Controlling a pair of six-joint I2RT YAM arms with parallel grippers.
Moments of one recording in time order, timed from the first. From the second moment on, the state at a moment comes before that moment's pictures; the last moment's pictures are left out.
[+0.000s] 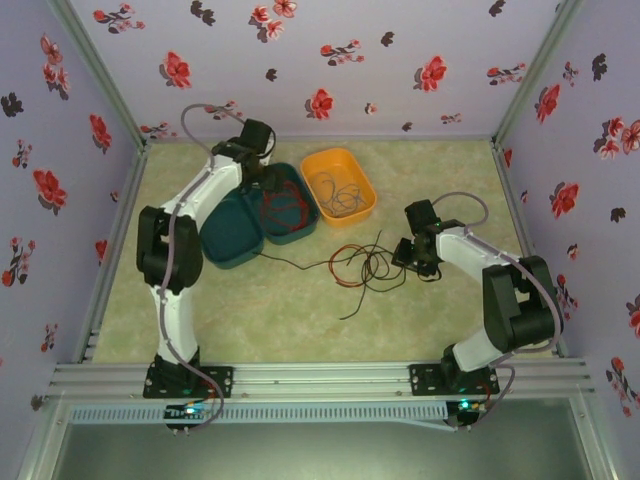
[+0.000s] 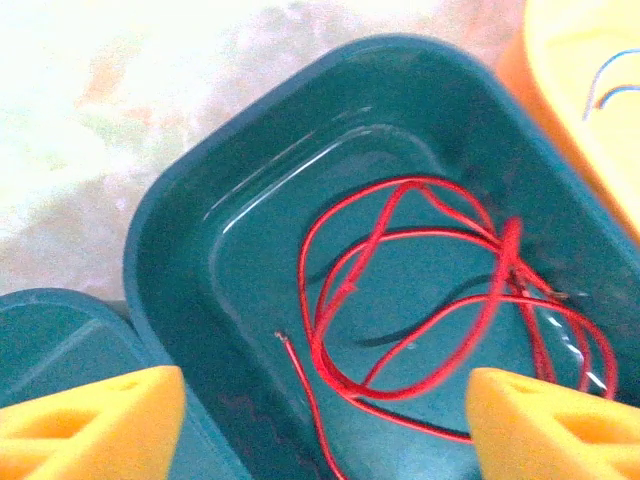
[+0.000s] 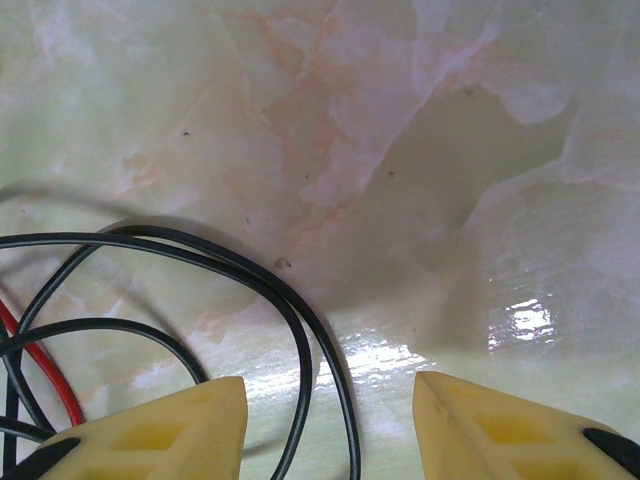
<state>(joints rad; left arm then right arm) -0.39 2.02 1.80 -0.81 -0.12 -0.13 0.27 1.52 0.85 -0.63 -0.06 0.61</state>
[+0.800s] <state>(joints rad) -0.69 1.42 1.22 -0.38 -0.26 -0.21 0.27 1.23 0.82 -0.67 -0.01 0.61</state>
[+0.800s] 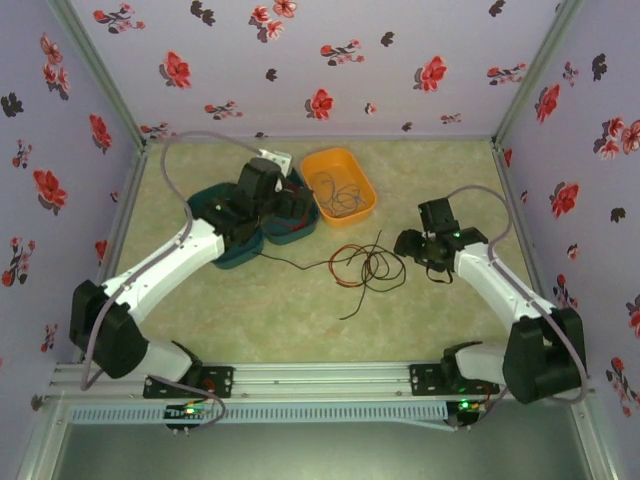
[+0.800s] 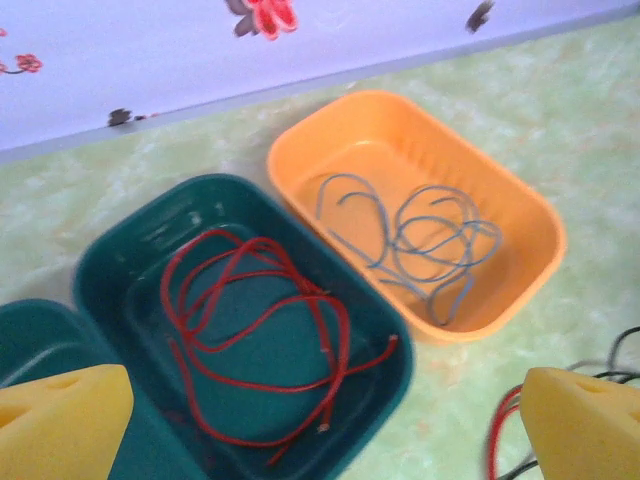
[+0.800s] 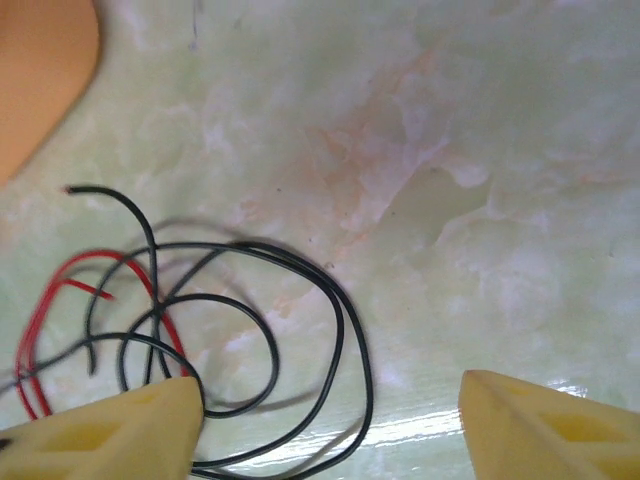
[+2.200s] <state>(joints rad) -0.93 1.76 1.01 0.00 -0.26 -0.61 0.52 1.64 0.98 -0.71 0.26 0.60</state>
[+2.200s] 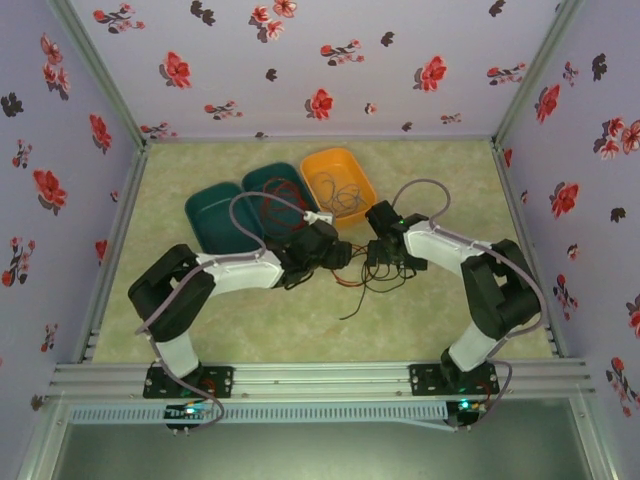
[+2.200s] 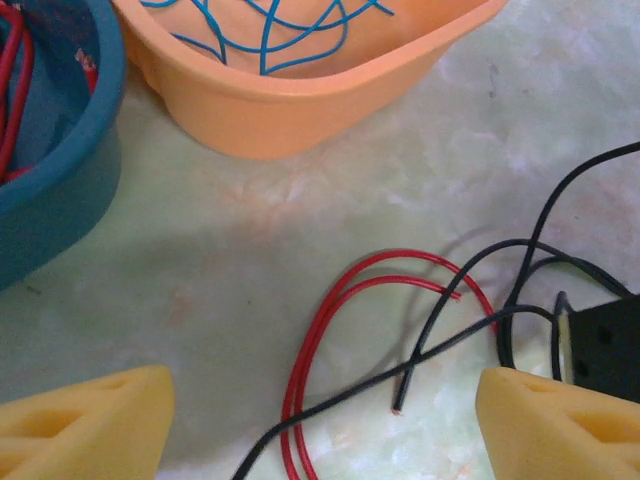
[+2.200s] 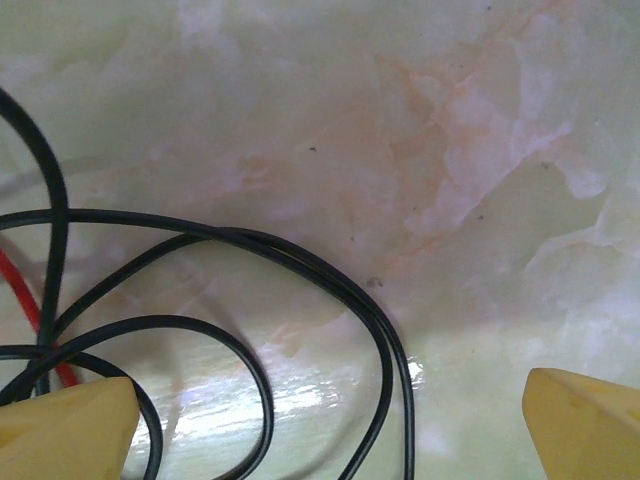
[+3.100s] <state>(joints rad) -0.88 2.00 1.26 -0.32 -0.22 -0.47 0.40 1.47 0.86 -0.73 0.28 0.63</state>
